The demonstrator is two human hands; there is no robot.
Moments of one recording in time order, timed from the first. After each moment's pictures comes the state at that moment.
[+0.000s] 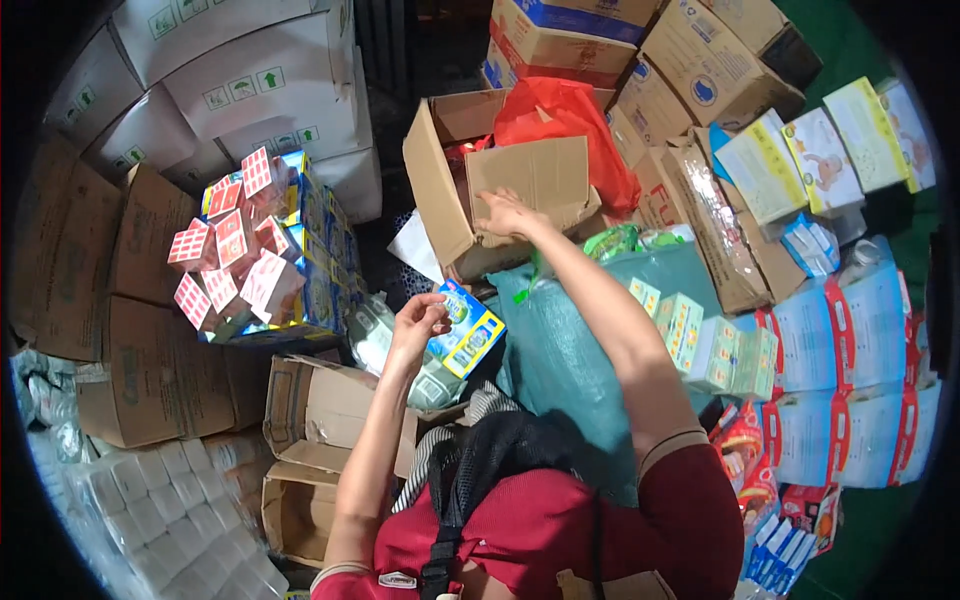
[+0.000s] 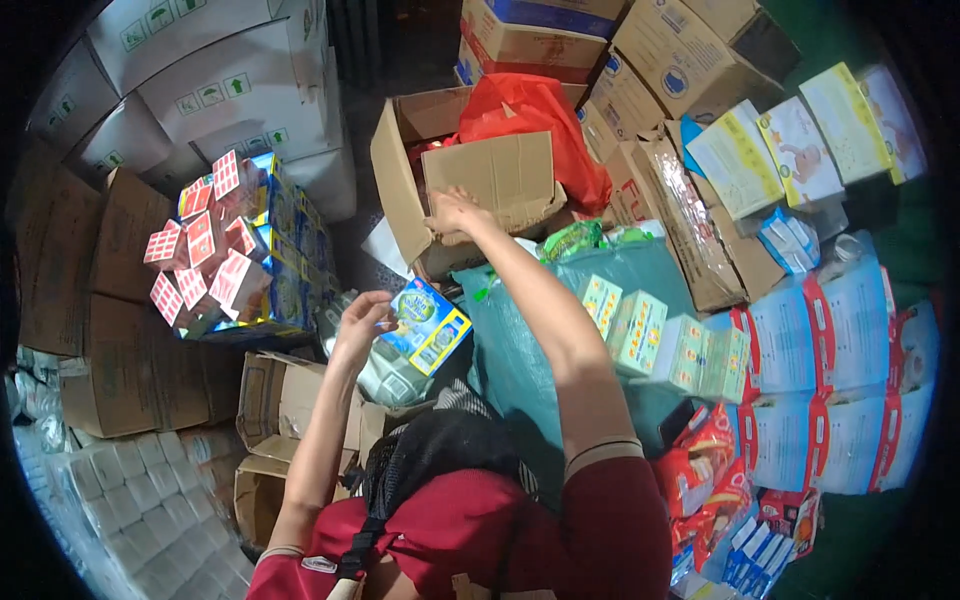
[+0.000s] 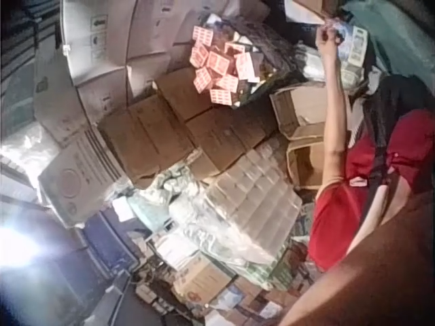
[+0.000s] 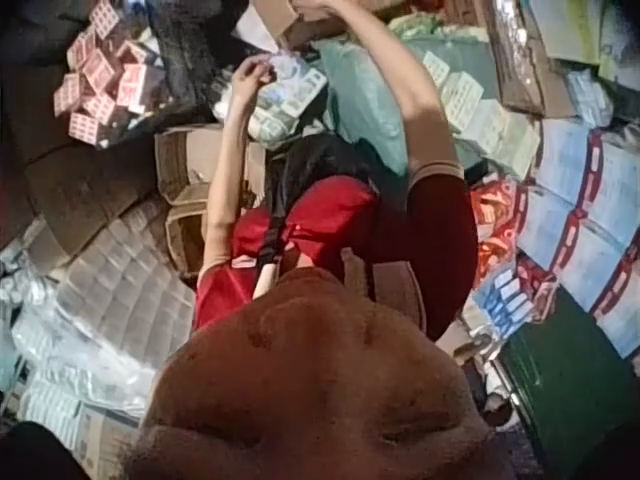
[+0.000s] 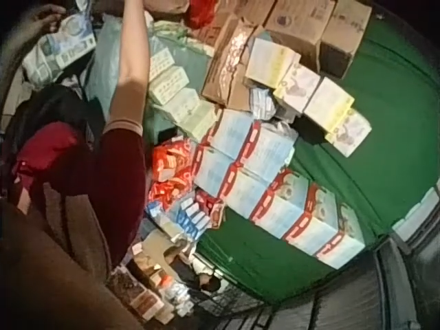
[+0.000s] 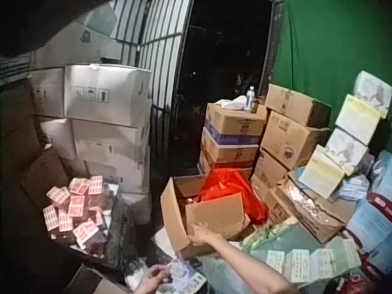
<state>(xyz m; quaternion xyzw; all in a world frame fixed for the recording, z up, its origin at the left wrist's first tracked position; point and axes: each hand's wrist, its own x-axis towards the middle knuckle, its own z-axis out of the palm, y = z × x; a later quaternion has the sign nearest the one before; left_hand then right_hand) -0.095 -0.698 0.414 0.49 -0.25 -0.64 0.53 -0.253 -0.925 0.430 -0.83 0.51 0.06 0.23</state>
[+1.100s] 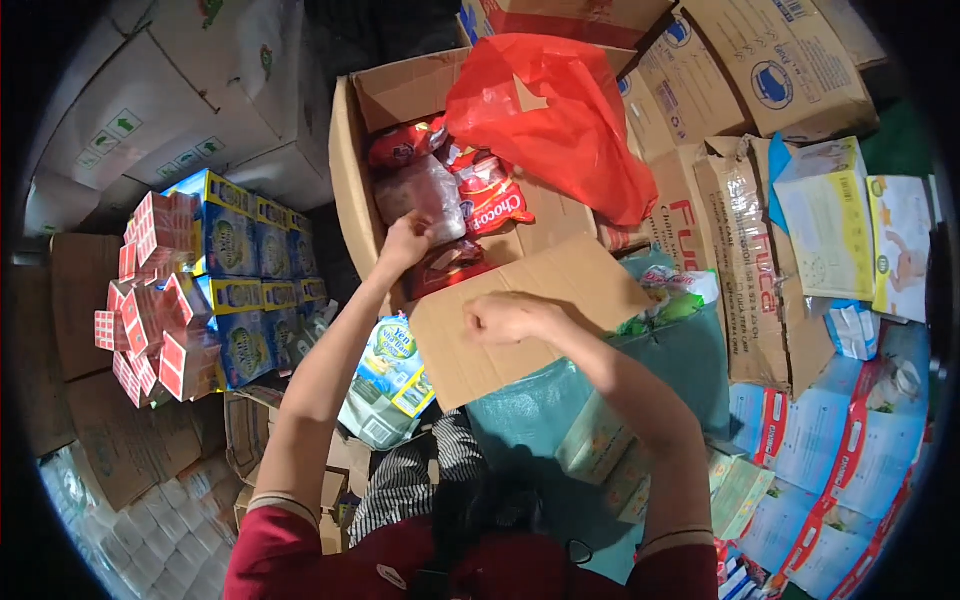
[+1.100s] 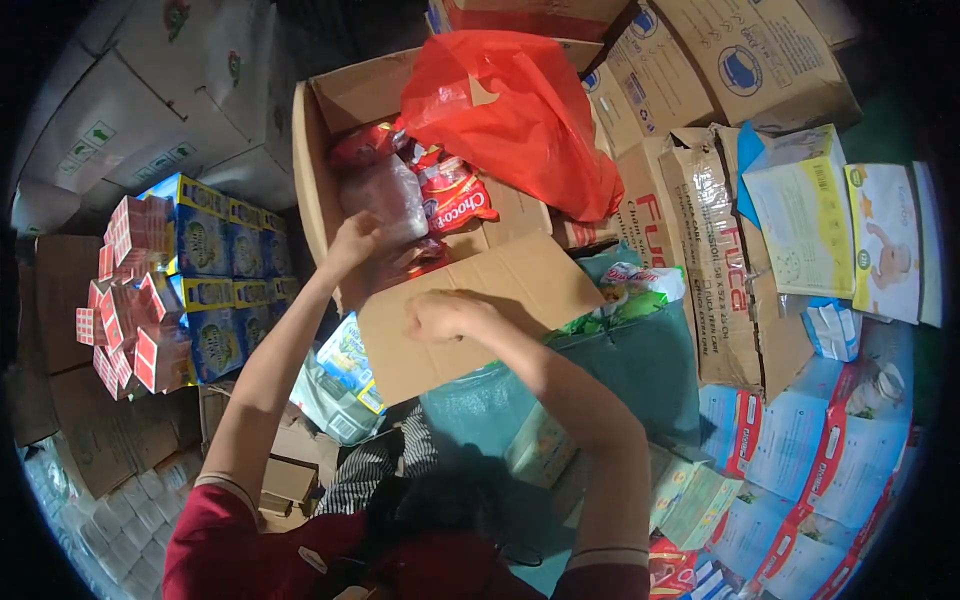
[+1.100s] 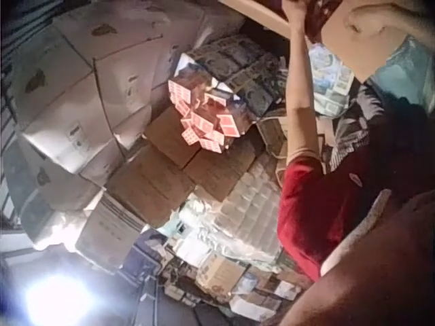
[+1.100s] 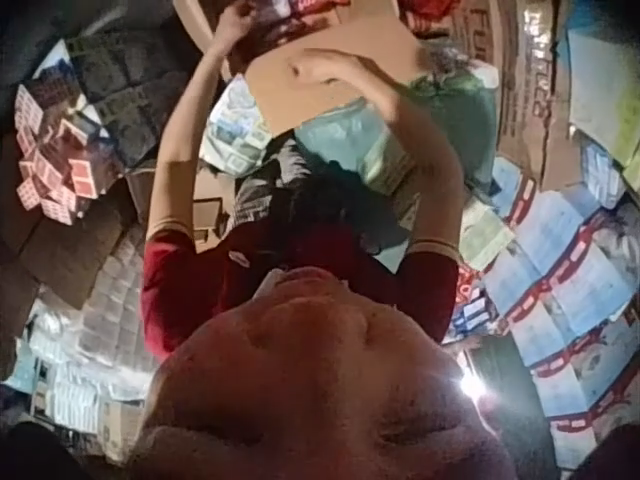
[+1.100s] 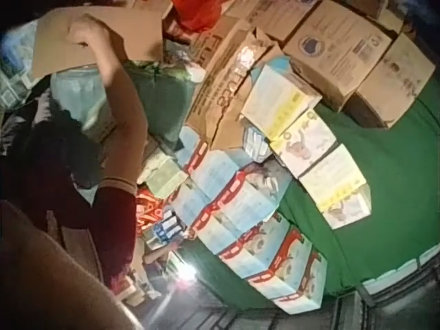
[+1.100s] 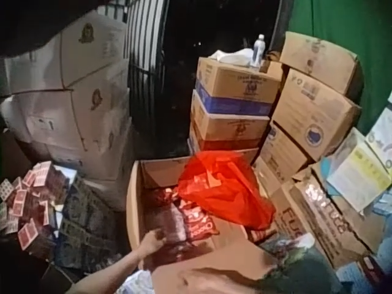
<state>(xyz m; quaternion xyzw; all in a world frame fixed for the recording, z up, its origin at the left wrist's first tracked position) -0.171 -1.033 0.228 0.62 -0.52 -0.44 0.38 -0.374 -0.992 0.360 -0.76 0.36 0.25 0.48</state>
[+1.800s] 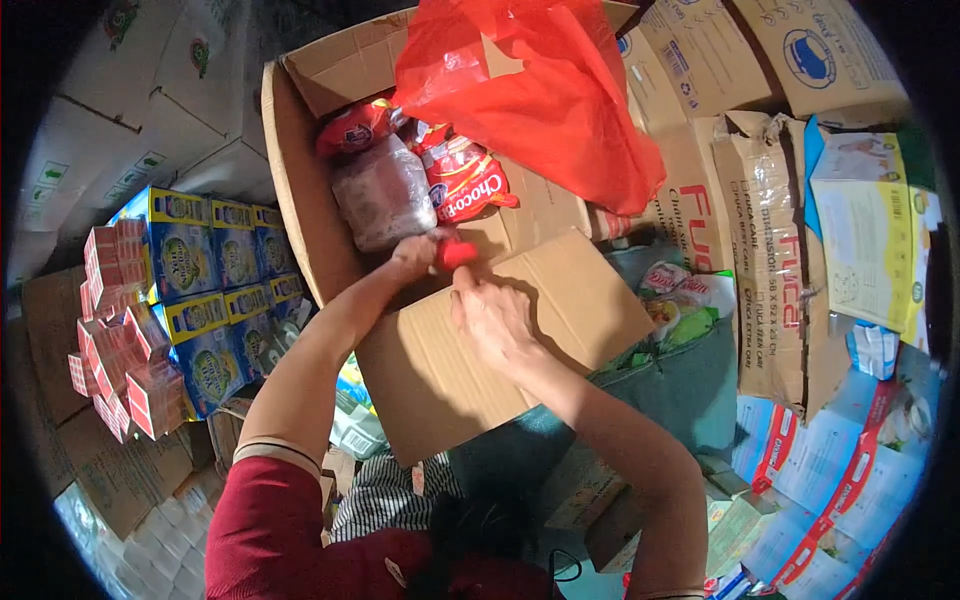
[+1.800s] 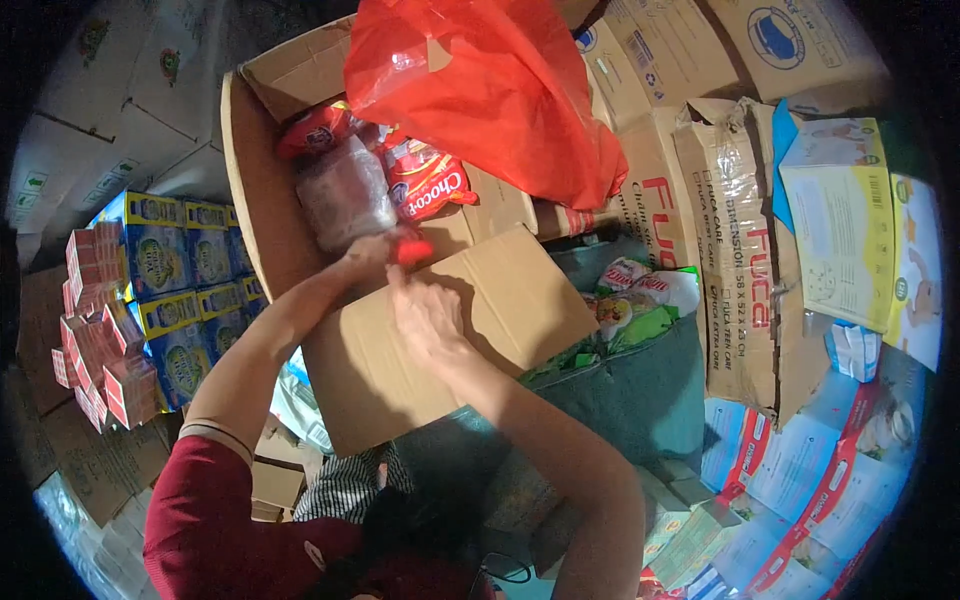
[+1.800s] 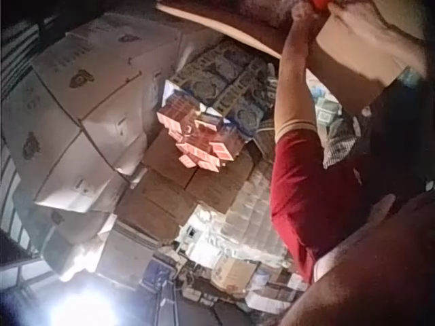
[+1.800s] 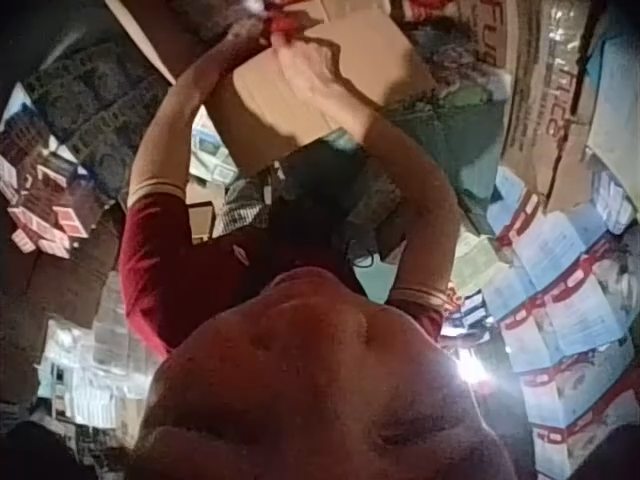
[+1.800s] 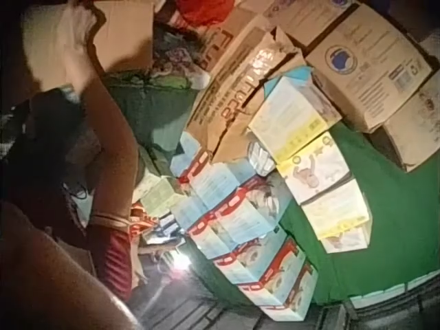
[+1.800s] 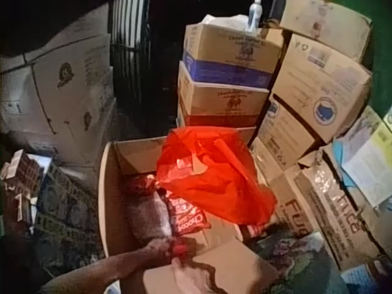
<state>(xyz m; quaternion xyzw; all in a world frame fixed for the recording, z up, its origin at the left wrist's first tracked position) -0.229 -1.060 0.025 0.53 -0.79 -0.30 -0.11 -0.395 -1.000 0.302 -0.79 0.55 0.01 0.27</state>
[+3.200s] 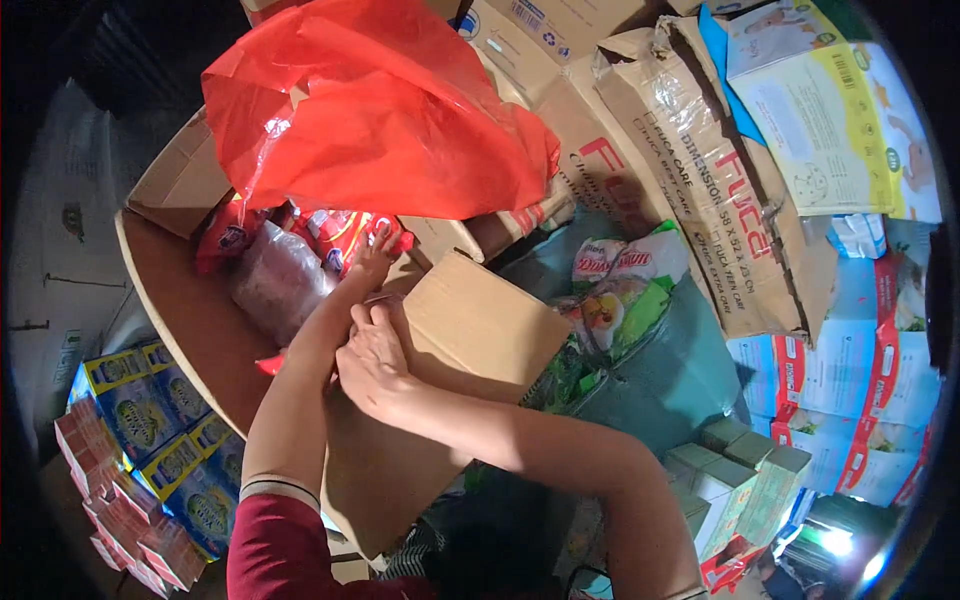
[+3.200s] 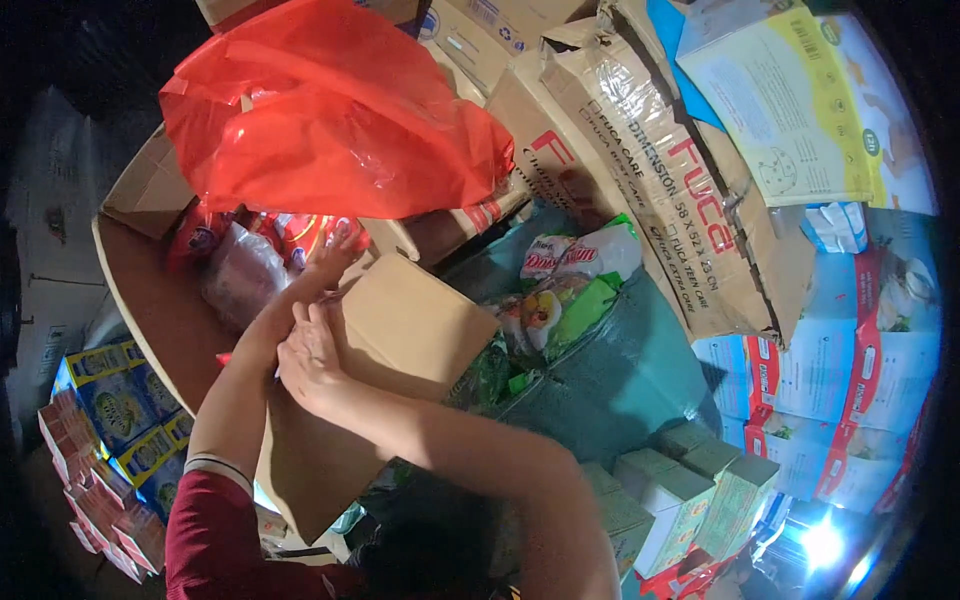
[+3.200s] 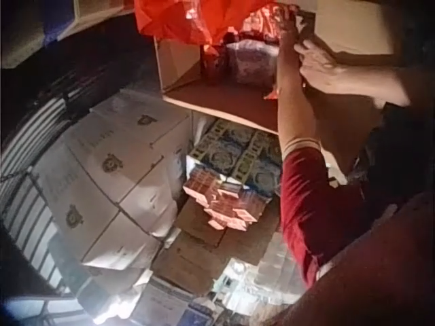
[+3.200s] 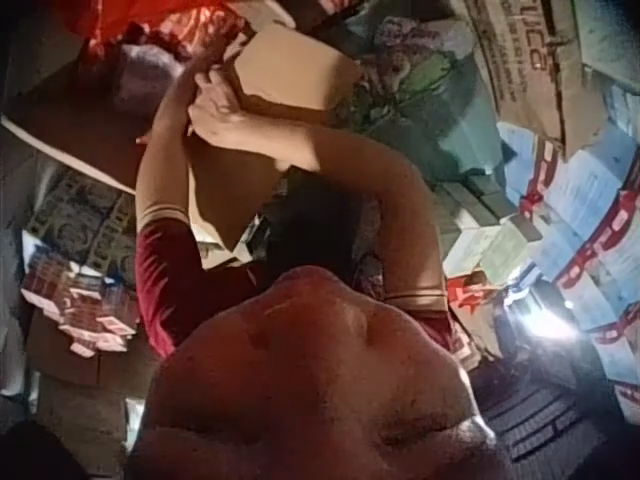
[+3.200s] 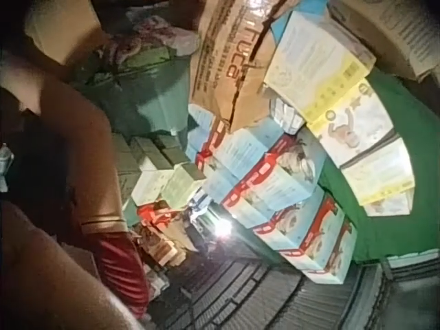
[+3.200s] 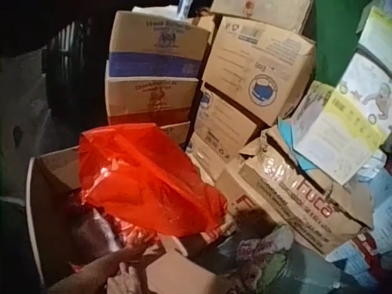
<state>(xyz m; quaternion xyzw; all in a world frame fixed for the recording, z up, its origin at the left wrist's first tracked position) -0.346 -1.170 -0.009 0.29 -0.93 0.00 -0.24 -0.377 -1.037 0.240 -0.83 0.53 0.16 0.08</state>
